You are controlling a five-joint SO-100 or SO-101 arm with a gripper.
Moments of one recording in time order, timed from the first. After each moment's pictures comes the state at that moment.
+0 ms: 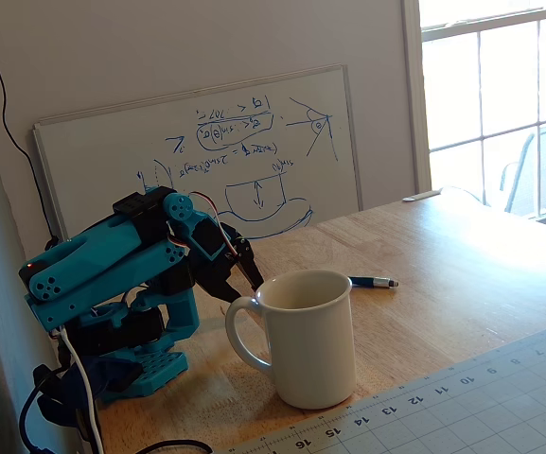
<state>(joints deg) -8.3 190.5 180.7 66.9 -2.7</state>
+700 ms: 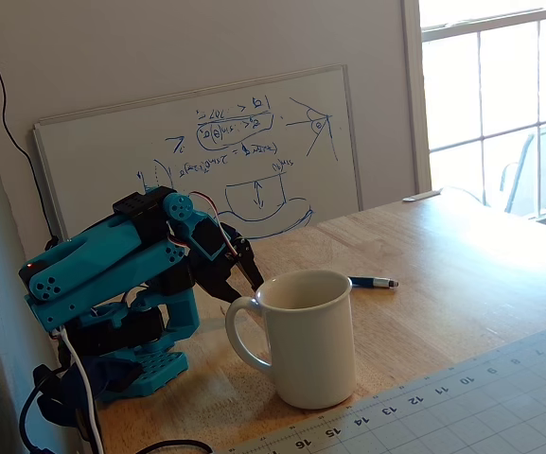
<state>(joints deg) -8.3 190.5 180.7 66.9 -2.7</state>
